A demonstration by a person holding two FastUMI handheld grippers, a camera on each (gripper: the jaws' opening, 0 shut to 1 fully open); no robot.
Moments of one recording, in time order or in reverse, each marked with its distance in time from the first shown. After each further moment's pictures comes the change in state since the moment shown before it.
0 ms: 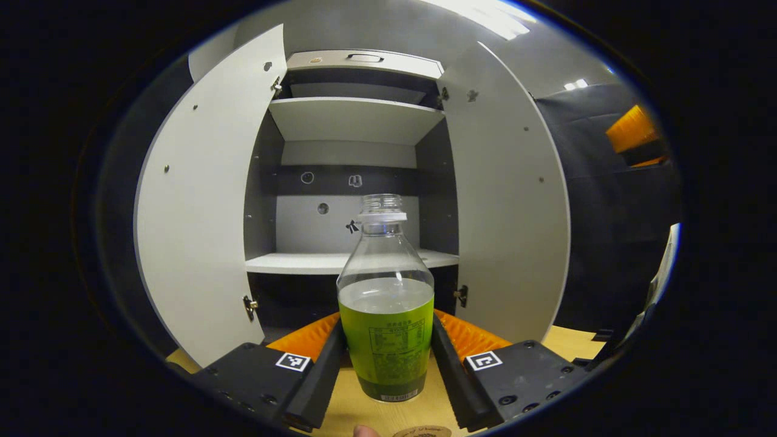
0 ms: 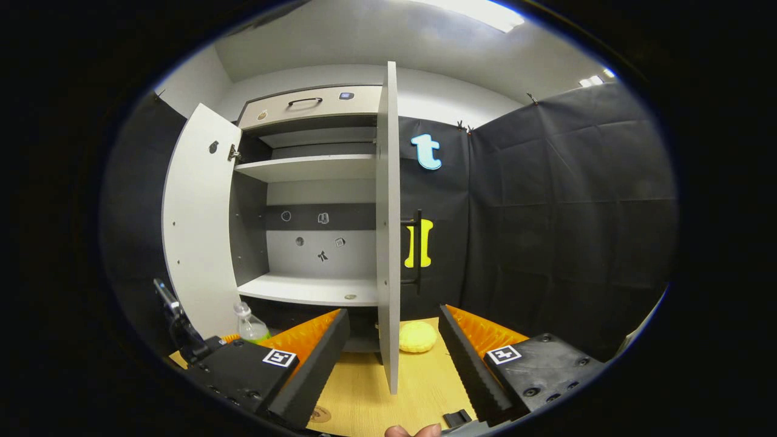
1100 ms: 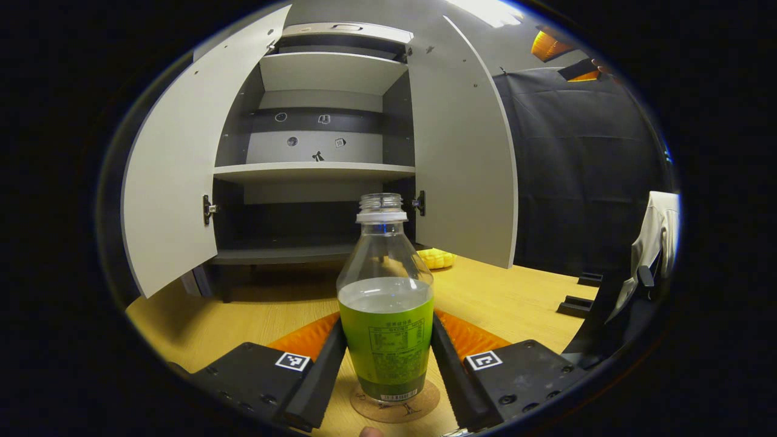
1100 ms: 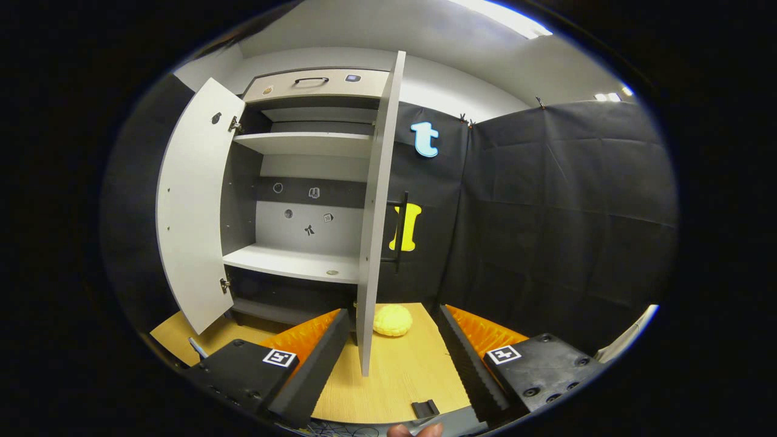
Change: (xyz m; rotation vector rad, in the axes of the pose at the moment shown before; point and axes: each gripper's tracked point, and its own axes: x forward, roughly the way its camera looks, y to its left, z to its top) left arm -0.028 -0.041 -0.170 -0.020 0.116 -0.124; right arm -0.019 -0.021 -0.014 -0.119 0.087 -0.055
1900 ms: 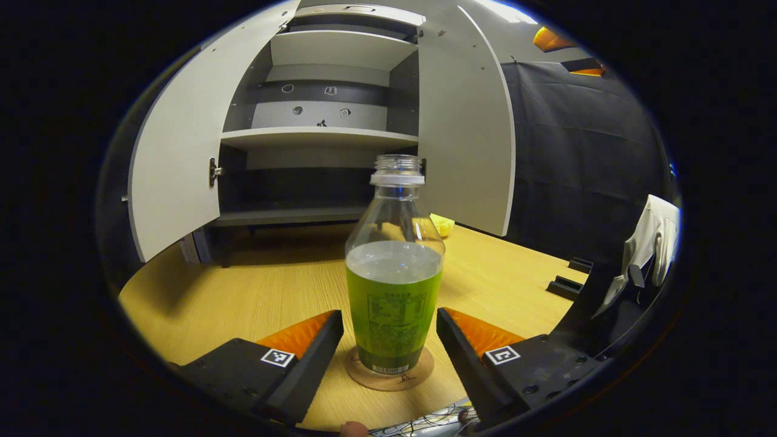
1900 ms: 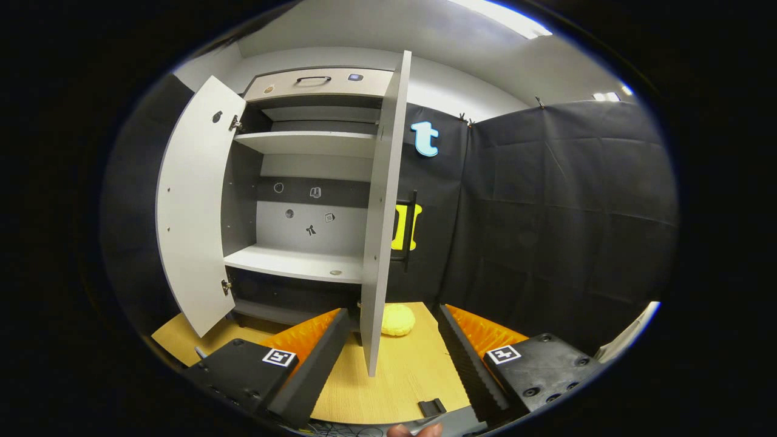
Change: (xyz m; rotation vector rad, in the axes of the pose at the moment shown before) left arm -0.041 -0.001 -0.044 -0.058 0.172 -0.005; right arm 0.000 0.018 -0.001 0.027 -0.005 -0.004
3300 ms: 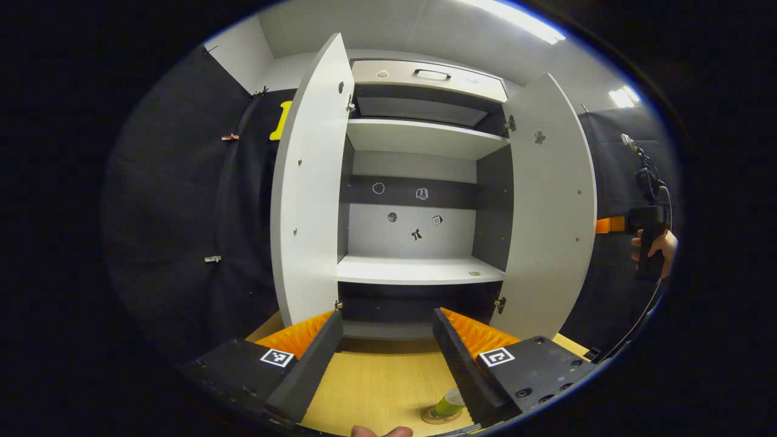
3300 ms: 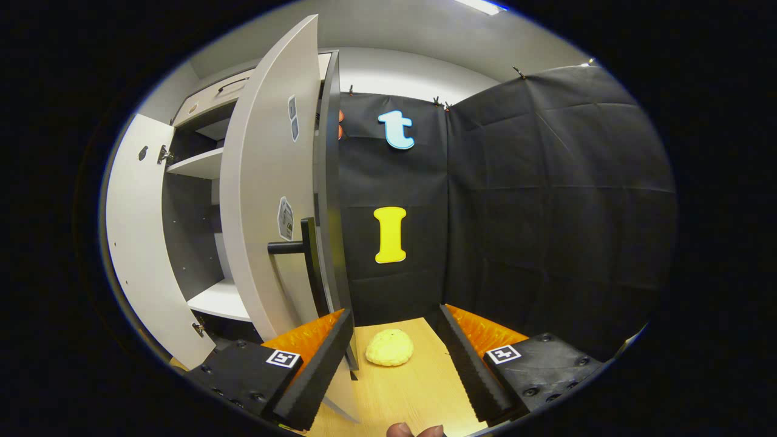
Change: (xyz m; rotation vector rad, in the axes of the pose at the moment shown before) left arm -0.150 0.126 0.306 -0.058 -0.226 0.389; right arm 0.174 -0.077 0.037 0.147 0.005 -0.016
